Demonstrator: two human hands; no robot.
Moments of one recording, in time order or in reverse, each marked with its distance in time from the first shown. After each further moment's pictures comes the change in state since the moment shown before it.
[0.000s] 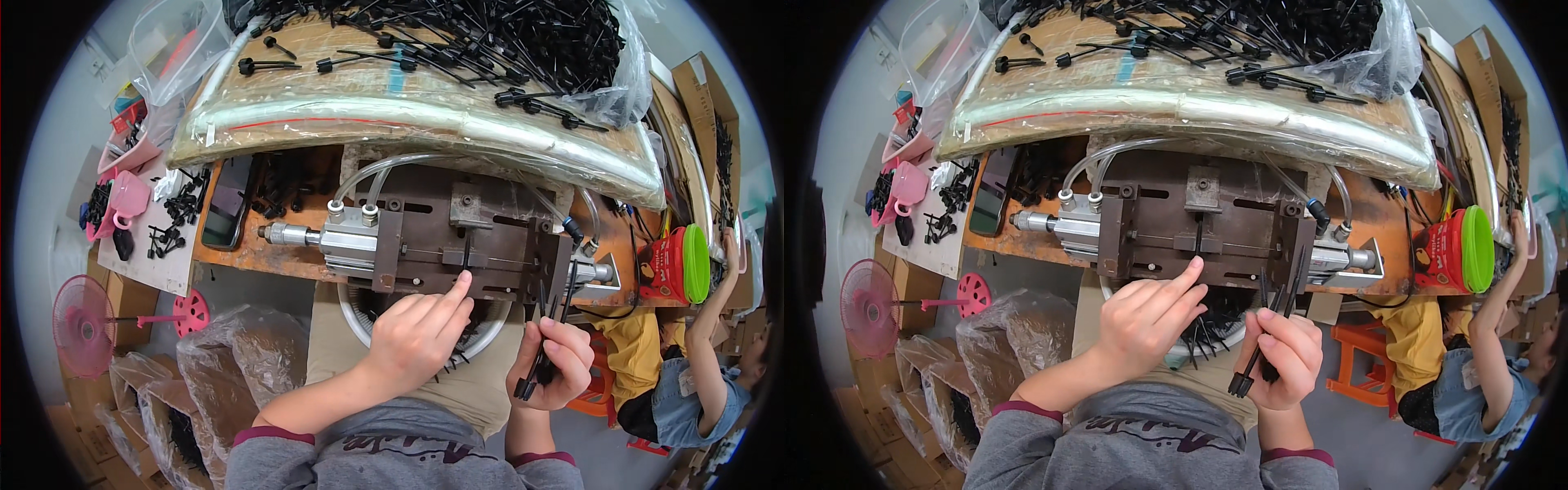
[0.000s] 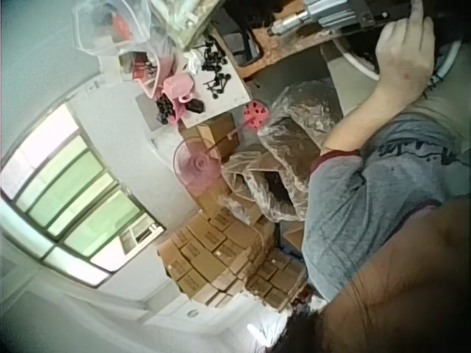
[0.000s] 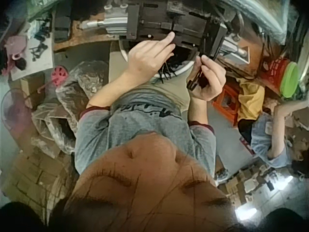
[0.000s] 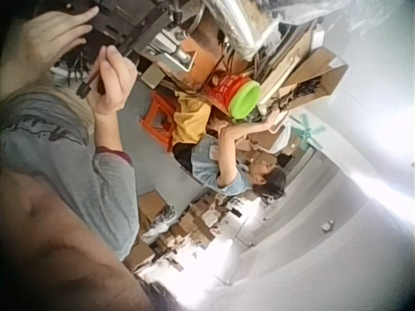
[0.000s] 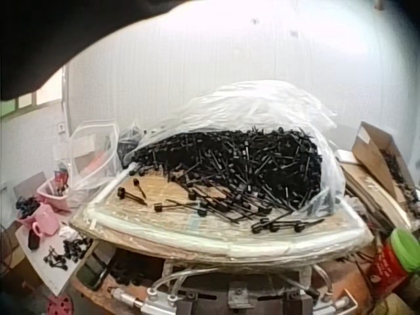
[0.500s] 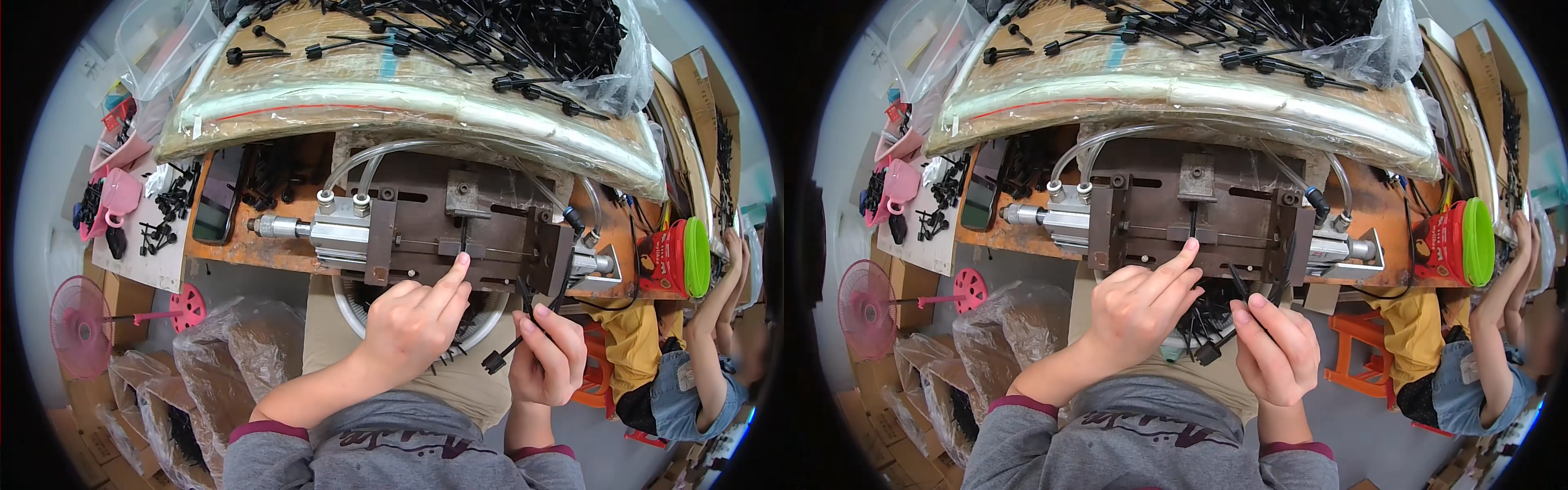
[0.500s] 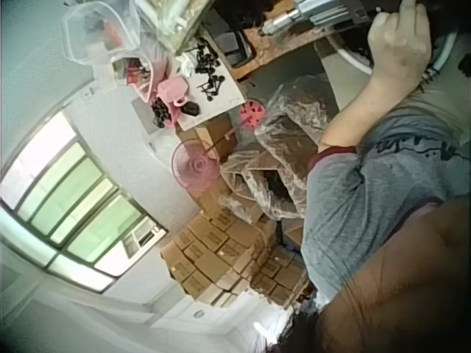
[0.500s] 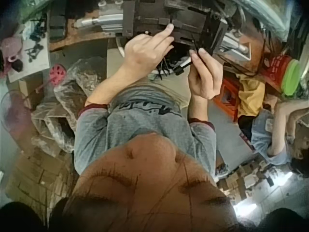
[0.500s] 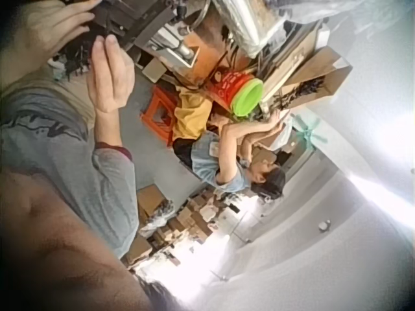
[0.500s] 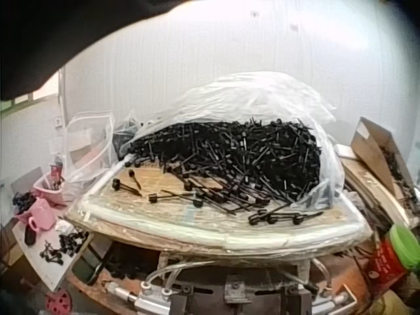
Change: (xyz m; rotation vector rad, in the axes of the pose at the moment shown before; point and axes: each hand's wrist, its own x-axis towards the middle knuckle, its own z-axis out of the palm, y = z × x) left_hand 0.009 -0.002 0.002 0.048 -0.007 -0.019; right_hand 0.005 0.005 -0.002 -0.063 -0.070 -0.090
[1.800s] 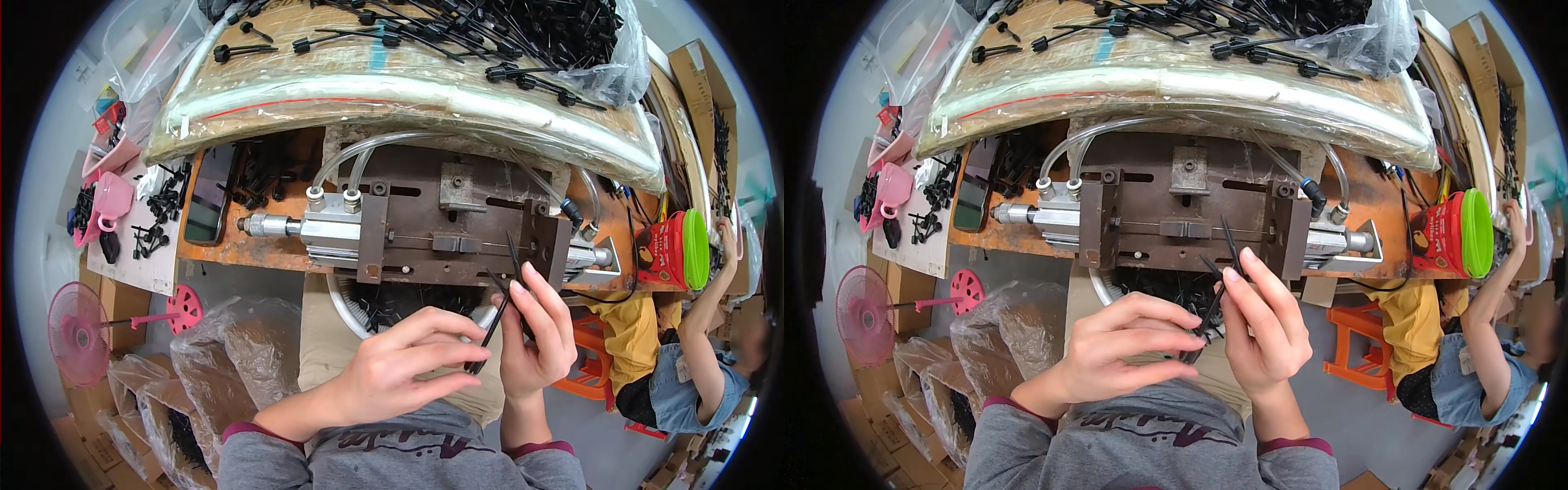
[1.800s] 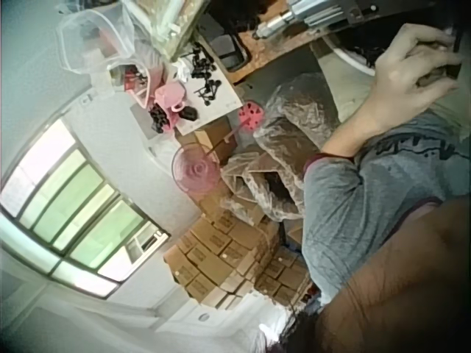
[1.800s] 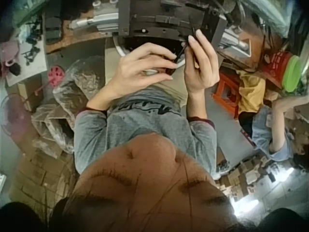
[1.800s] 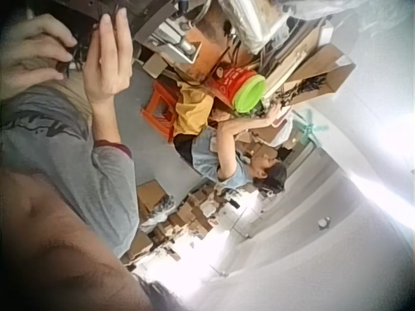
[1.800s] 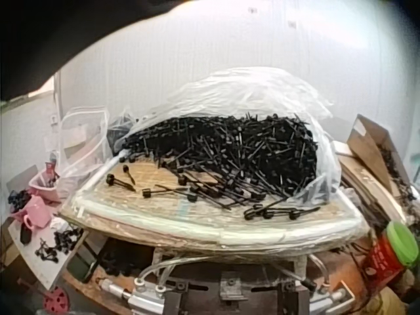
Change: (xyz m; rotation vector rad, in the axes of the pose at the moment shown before) left_hand -0.010 0.012 -0.037 -0.881 -0.104 -0.168; right_hand 0.000 -0.005 0.013 0.118 -0.096 0.289
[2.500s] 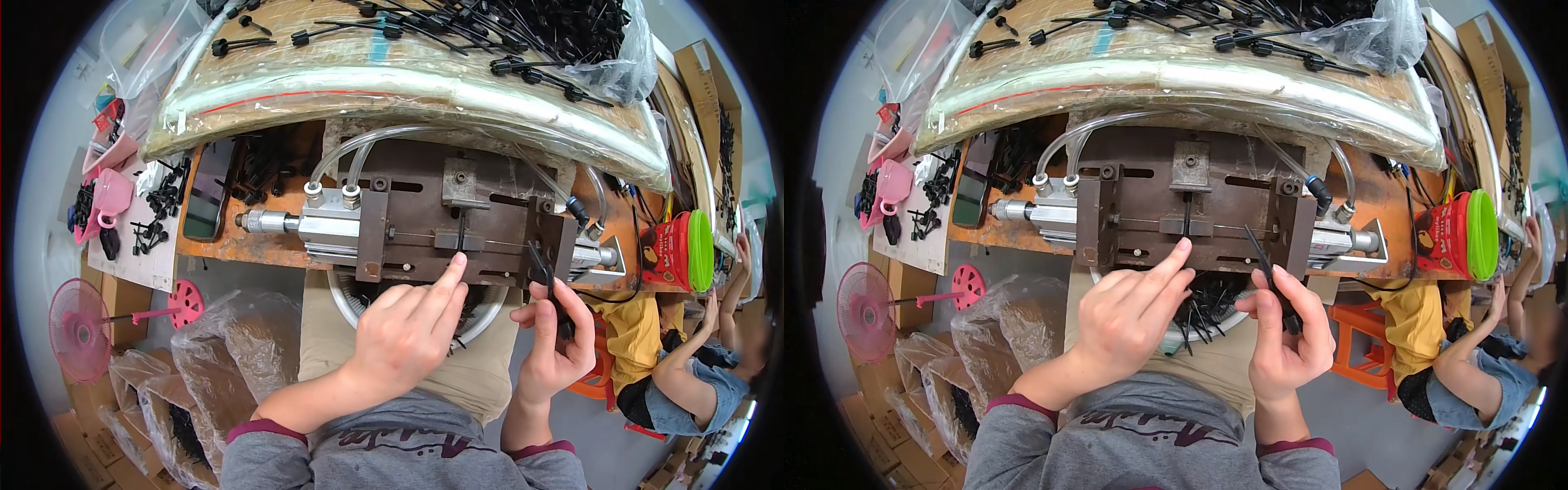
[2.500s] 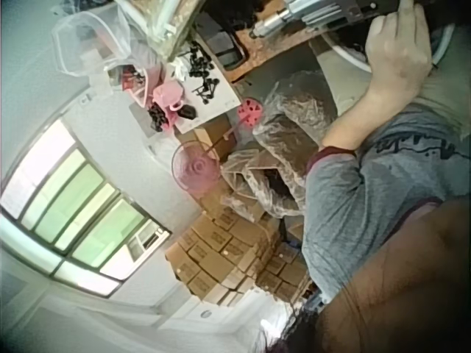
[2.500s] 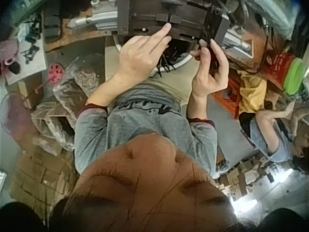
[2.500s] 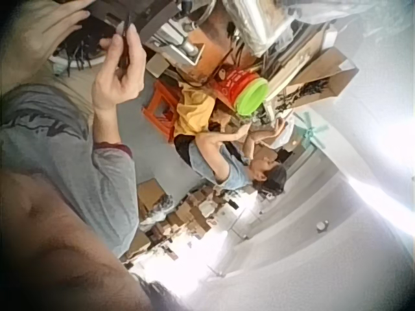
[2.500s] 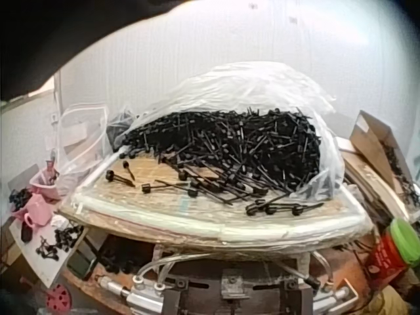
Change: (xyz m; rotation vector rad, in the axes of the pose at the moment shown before) left_hand 0.010 -0.026 0.014 0.922 0.051 0.145; right_hand -0.008 -0.002 -0.012 0.379 0.120 0.428
